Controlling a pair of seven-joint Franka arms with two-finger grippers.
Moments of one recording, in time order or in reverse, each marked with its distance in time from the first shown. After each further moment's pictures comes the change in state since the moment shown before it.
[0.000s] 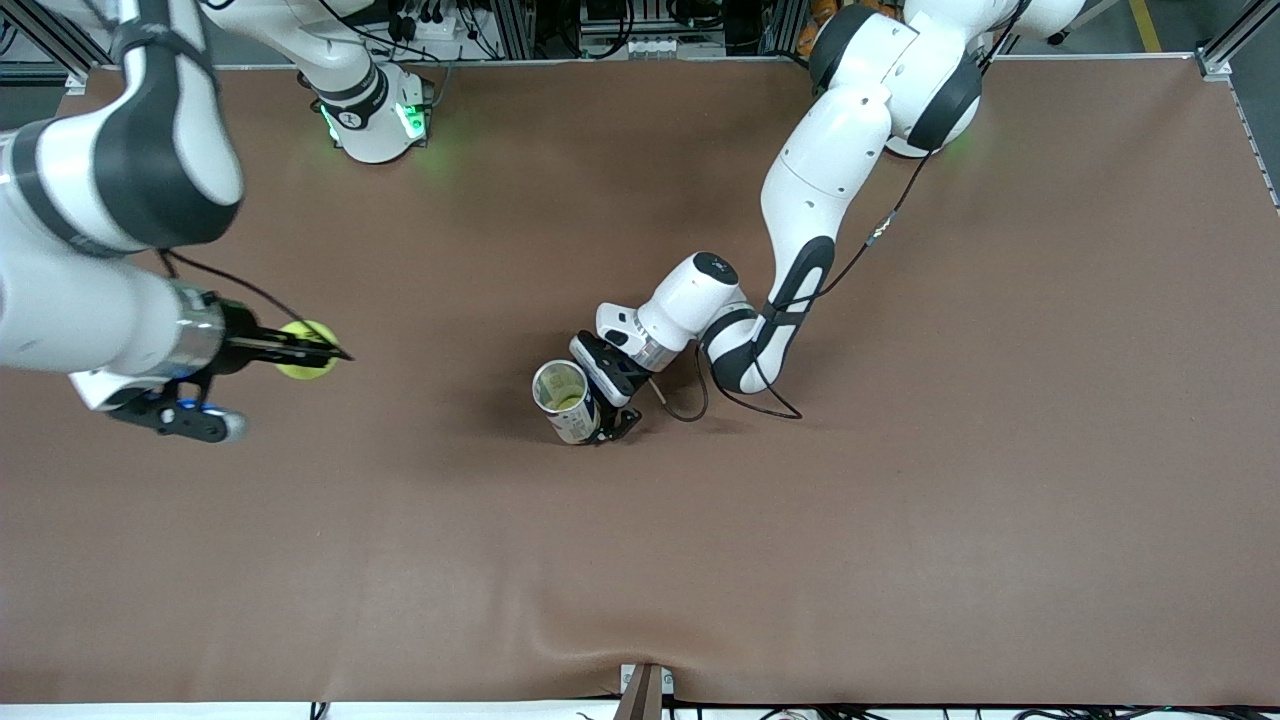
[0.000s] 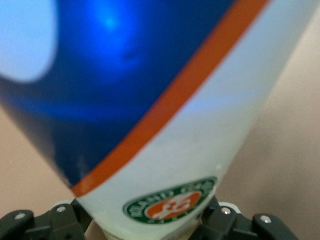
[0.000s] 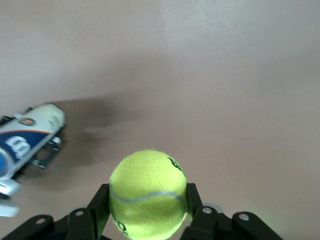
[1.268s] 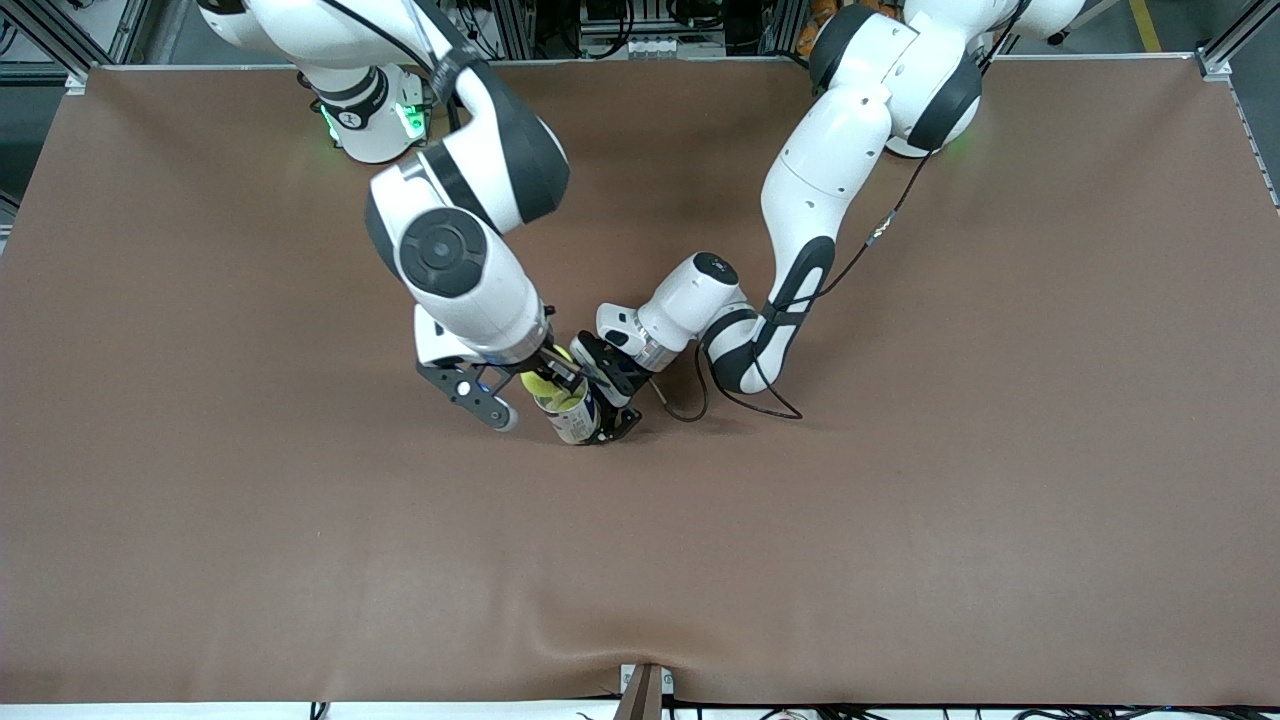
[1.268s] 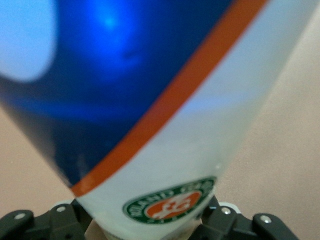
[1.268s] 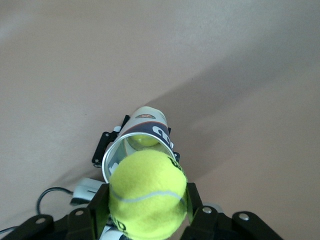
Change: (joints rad) left arm 0.001 0.000 0.000 0.000 0.000 0.000 0.000; right arm 0.362 0.192 0.000 0.011 0.001 0.359 0.675
